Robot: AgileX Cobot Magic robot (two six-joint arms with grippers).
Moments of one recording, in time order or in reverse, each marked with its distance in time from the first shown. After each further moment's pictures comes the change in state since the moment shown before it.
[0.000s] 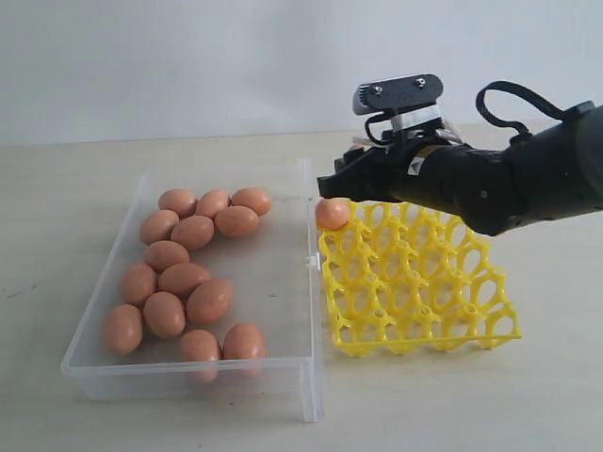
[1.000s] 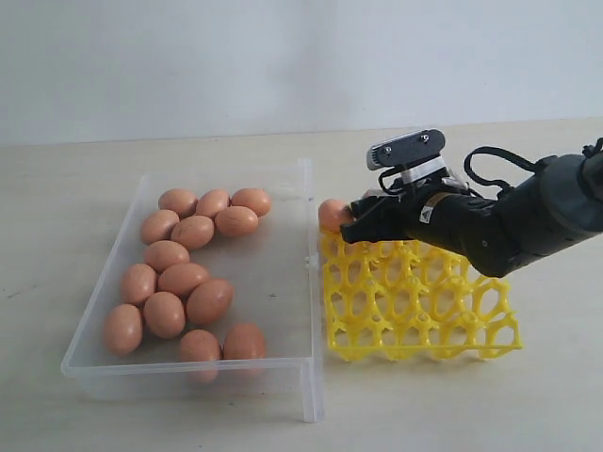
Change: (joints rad) left arm 0.000 0.000 0.000 0.000 0.000 0.000; right arm -0.089 0.207 0.009 -0.173 -0.172 0.037
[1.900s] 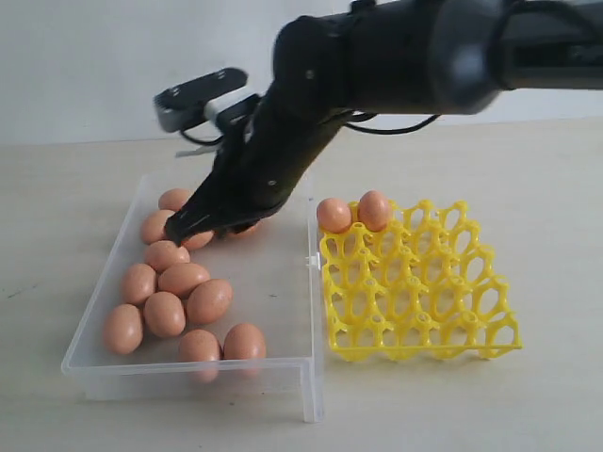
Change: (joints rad) left arm 0.000 0.000 0.000 0.000 0.000 0.000; right arm 0.394 -0.131 -0.575 0.197 1.198 -0.148
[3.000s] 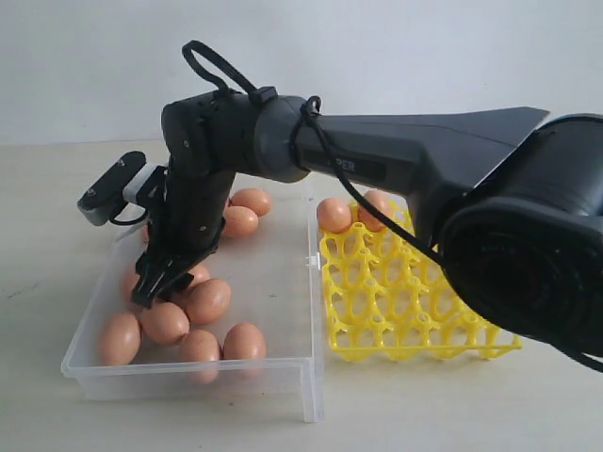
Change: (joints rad) left arm 0.000 0.000 0.000 0.000 0.000 0.000; right arm 0.062 0.459 -0.520 -0.017 0.239 -0.314
